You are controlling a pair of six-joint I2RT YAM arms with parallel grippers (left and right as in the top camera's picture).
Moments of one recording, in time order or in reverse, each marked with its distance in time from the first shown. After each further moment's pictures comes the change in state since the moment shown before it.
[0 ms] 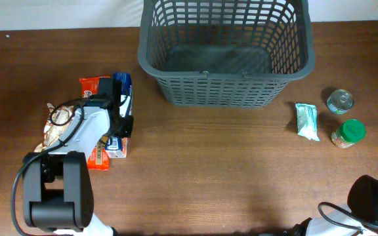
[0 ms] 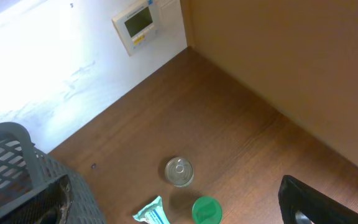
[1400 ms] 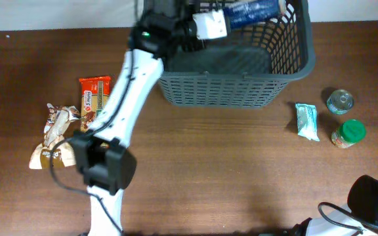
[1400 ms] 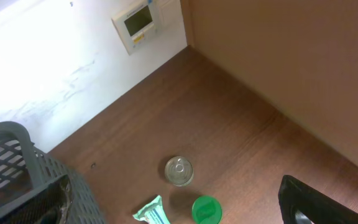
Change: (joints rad) left arm -0.355 0.378 1.080 0.100 0.396 0.967; right arm 0.000 0.000 0.000 -0.002 0.000 -0.002
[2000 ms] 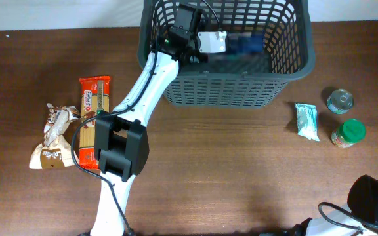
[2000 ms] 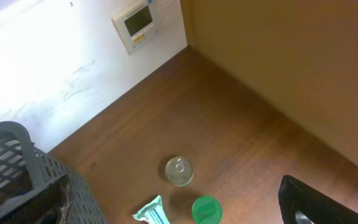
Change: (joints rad) left arm -0.021 0.176 -0.001 0.035 -0.279 0.095; right arm 0.000 0.000 0.000 0.000 0.000 0.000
